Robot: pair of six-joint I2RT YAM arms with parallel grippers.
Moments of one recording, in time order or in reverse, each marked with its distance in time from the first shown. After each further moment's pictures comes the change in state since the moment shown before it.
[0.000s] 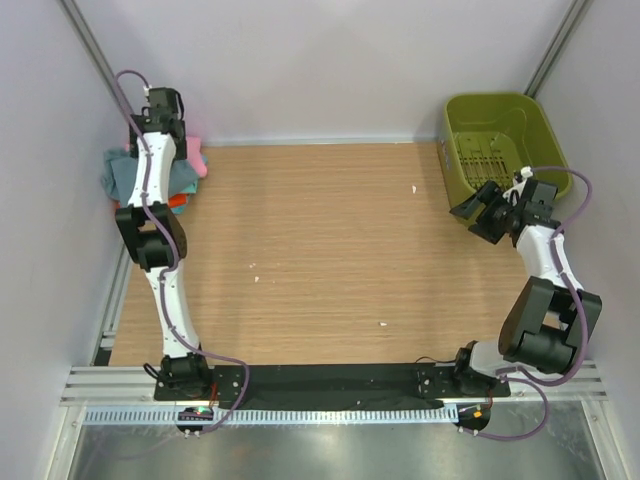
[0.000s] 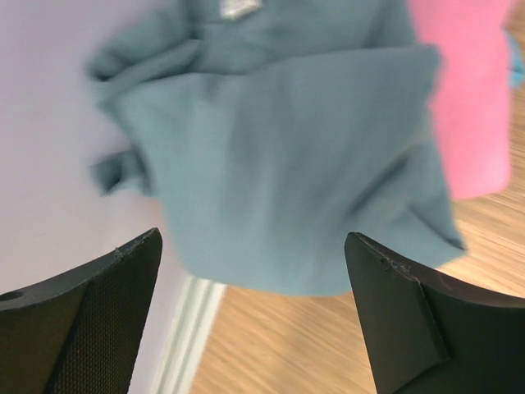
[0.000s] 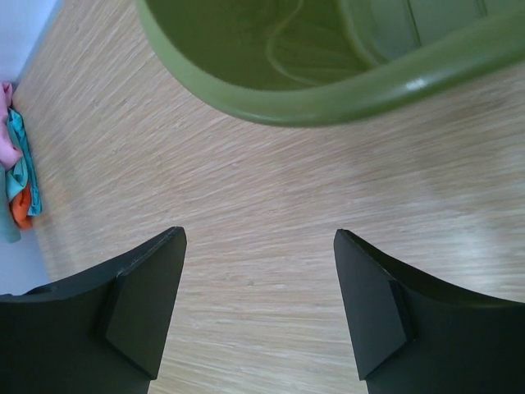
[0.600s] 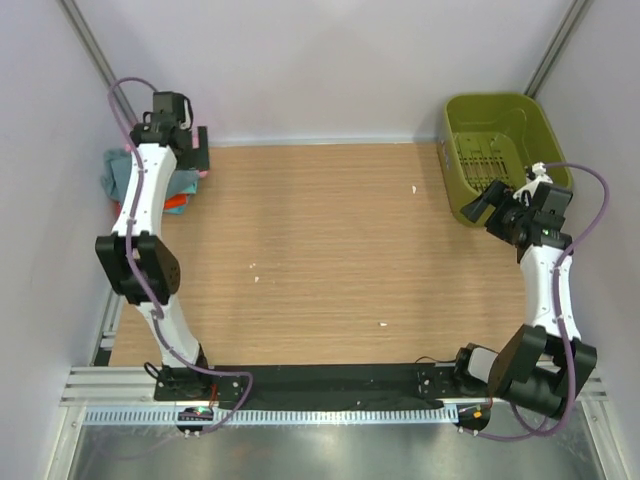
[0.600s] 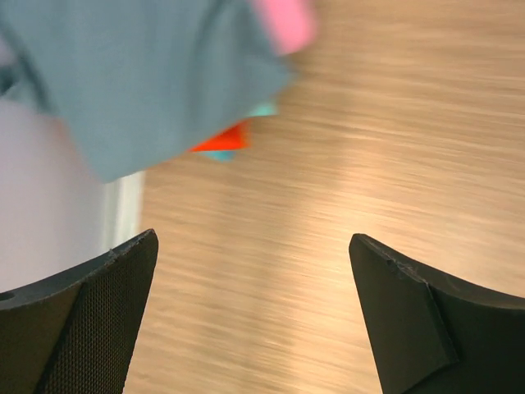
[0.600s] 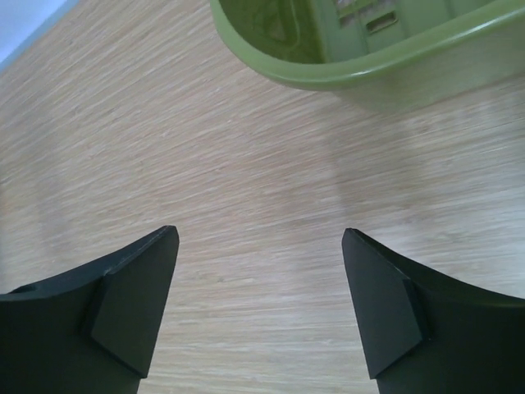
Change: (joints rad) left arm -0.074 -0.405 -0.386 -0.089 0.189 -0.112; right arm -0.026 -0.212 -0.035 -0.057 0.075 -0.118
